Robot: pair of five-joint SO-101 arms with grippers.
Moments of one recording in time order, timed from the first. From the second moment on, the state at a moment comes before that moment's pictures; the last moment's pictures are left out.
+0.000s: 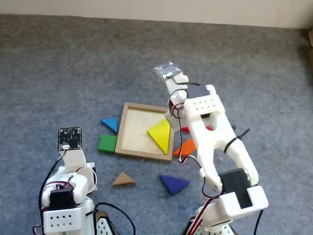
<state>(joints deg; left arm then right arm) -12.5 -102.1 96.0 75.8 5.1 -21.4 1.8 14.5 65.1 22.1</state>
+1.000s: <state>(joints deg) -12.5 -102.1 96.0 75.8 5.1 -16.6 22.9 8.7 63.7 26.7</state>
